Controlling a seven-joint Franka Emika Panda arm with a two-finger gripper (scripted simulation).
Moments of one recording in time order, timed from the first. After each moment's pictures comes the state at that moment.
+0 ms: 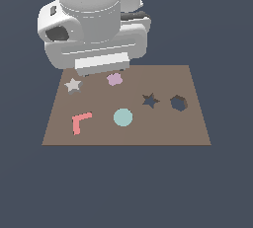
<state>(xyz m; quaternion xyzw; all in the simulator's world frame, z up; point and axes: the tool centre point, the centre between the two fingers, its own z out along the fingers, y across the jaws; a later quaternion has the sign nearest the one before) -0.020 -0.058 0.146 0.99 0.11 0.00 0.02</state>
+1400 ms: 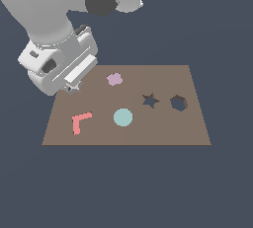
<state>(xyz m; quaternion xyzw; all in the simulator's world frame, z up) -0.050 -0.157 0.070 0.88 0.48 0.00 0.00</state>
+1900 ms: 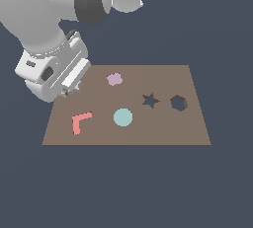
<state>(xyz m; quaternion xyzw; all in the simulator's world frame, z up) -0.044 -0.179 0.054 0.84 0.55 0.00 0.00</state>
